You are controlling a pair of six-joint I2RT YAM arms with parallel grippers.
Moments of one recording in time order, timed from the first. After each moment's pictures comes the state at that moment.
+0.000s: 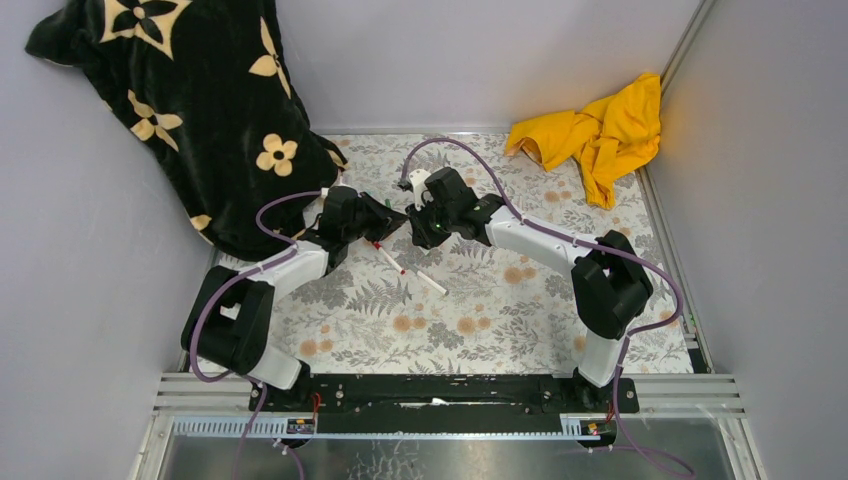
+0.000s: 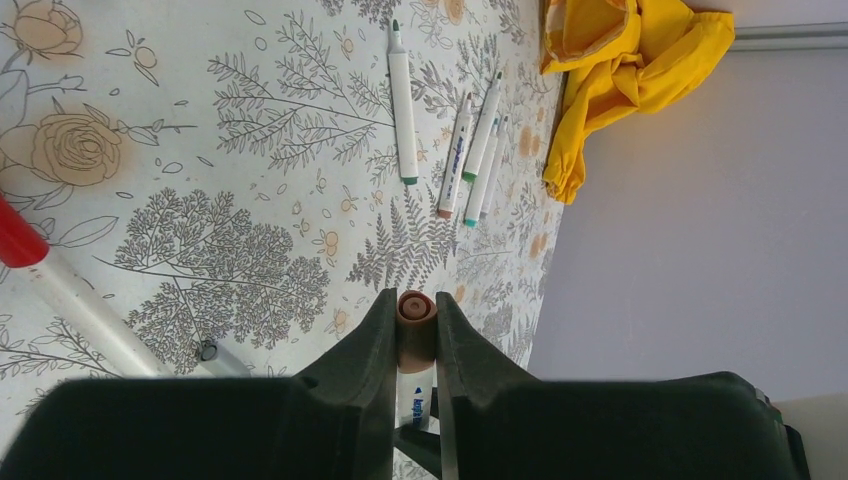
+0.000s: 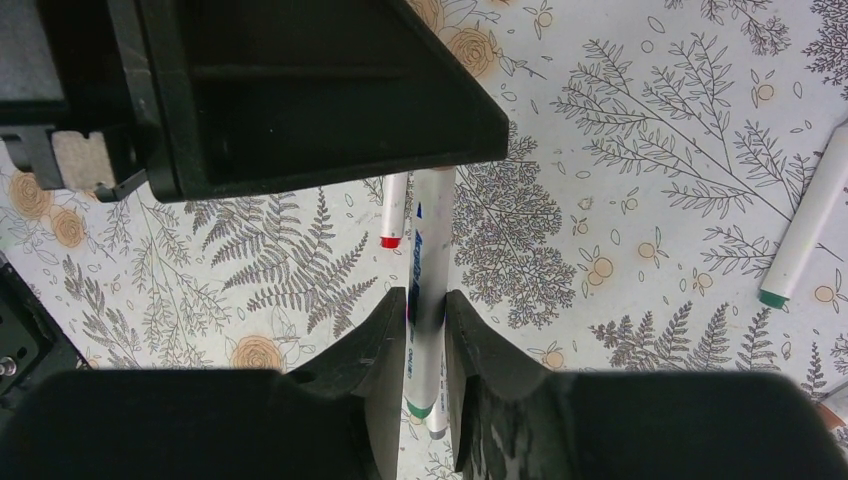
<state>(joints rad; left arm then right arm) -0.35 1.50 0.76 0.25 0.24 -1.17 0.76 1.82 1.39 -0.35 -0.20 0.08</state>
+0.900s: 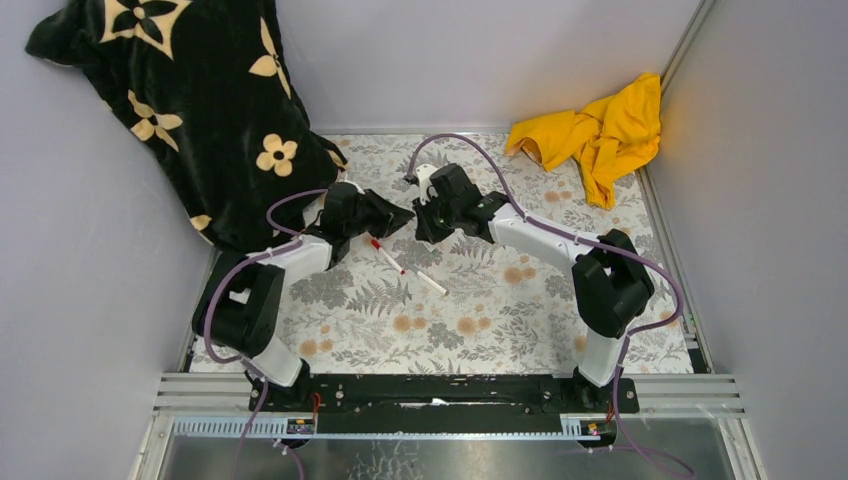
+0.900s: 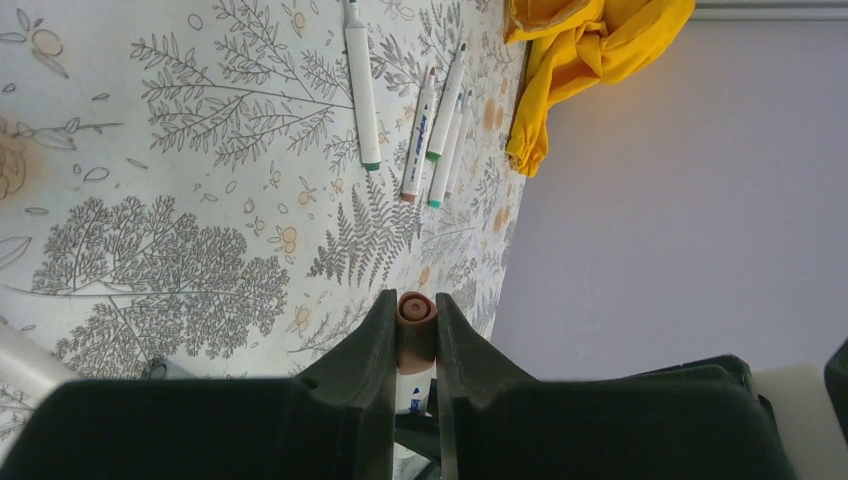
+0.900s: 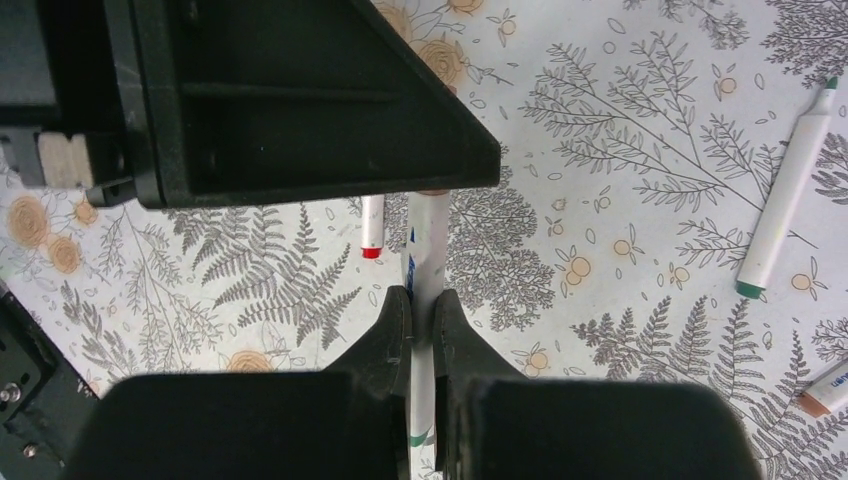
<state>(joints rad) -0.32 1.57 0.77 0.35 0.35 -1.23 0.74 1.82 1.39 -0.35 -0.20 0.11</state>
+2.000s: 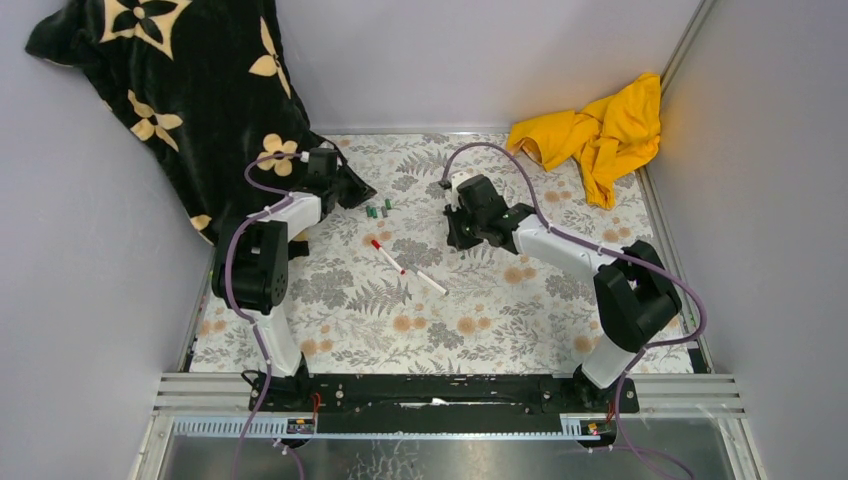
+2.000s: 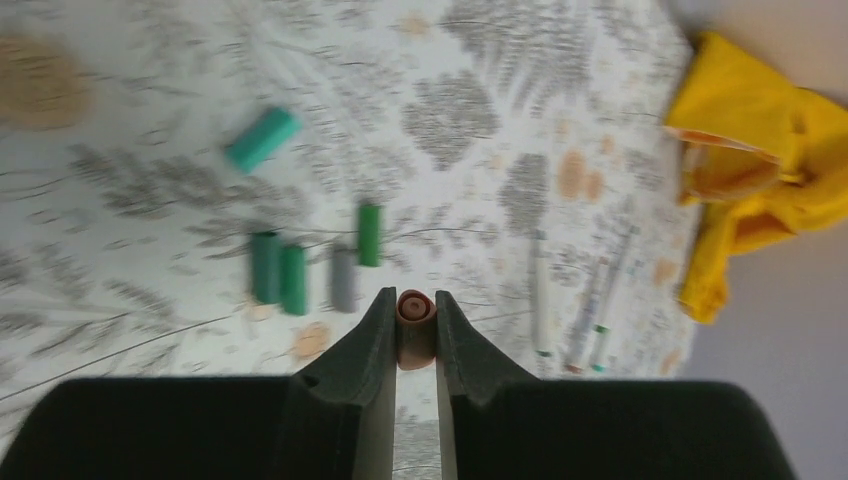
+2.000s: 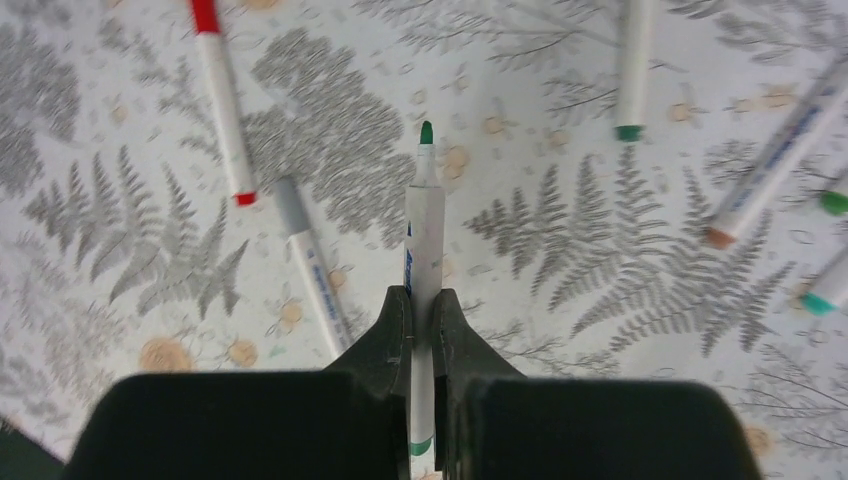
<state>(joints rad) -0.10 1.86 1.17 0.07 0.28 -0.85 0.67 1.67 1.15 -0.31 -0.10 0.18</state>
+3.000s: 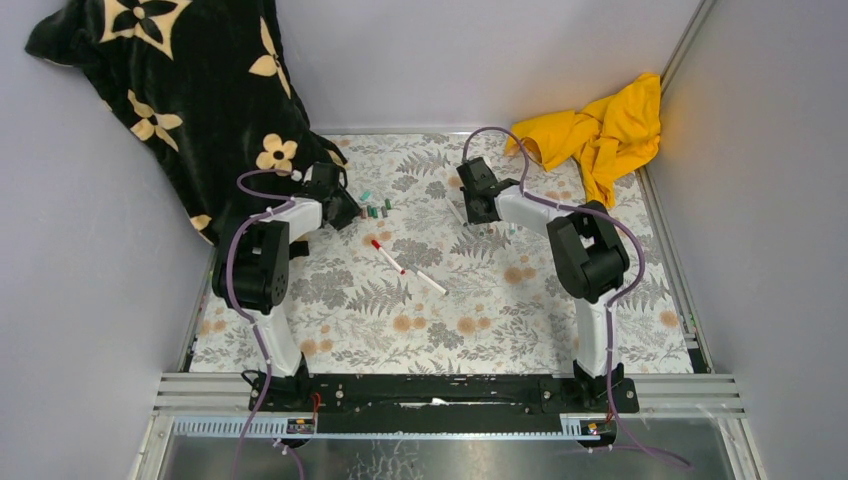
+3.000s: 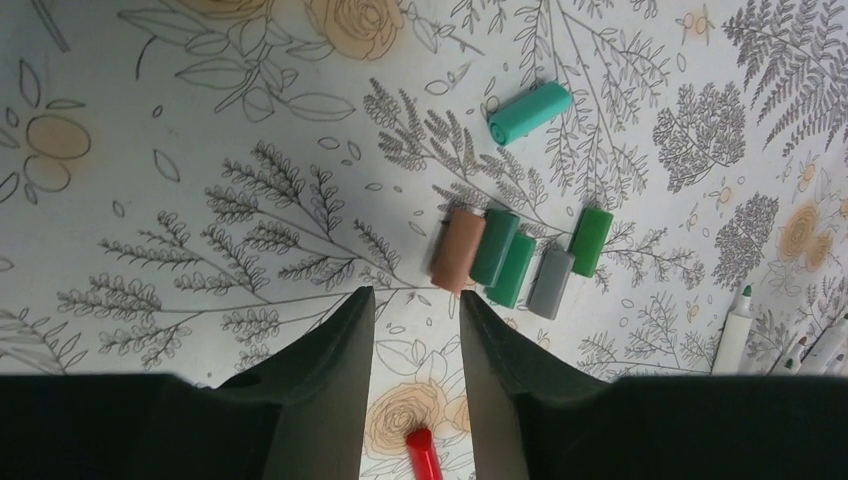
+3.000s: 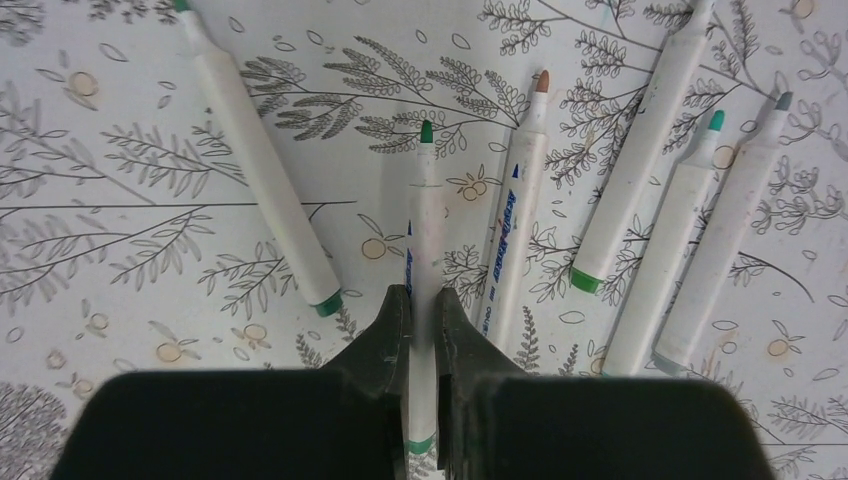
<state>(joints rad) -0.11 1.87 1.13 -0.14 -0.01 -0.79 0.52 2.05 1.45 -0.38 0.28 0.26</state>
